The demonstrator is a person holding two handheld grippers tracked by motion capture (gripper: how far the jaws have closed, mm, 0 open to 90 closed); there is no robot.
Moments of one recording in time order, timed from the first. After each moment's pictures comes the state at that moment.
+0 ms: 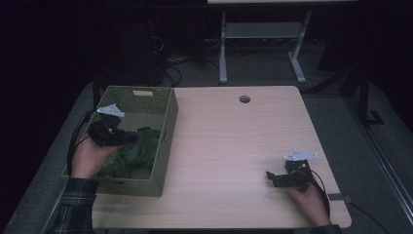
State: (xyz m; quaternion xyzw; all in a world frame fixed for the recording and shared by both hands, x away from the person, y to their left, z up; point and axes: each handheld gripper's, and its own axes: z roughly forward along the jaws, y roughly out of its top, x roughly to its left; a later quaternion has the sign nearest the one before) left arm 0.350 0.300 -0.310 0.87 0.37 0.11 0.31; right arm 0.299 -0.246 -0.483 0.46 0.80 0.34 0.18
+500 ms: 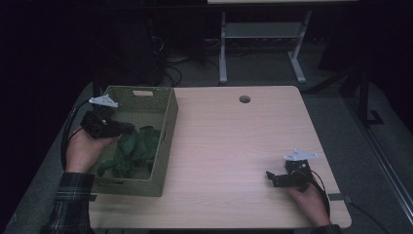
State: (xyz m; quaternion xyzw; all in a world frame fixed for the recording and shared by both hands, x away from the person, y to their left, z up) left arm 0.357 0.308 -0.293 0.86 0.39 0.13 0.31; right arm 0.299 -0.246 -0.483 0.46 0.80 0.34 0.18
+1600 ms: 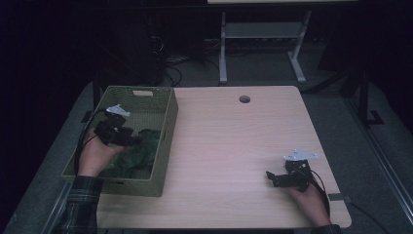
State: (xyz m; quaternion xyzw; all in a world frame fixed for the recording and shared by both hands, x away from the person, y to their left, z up) left arm 0.372 0.294 -0.341 0.86 0.41 0.12 0.27; right arm 0.299 -0.246 -0.483 0.46 0.80 0.34 0.18
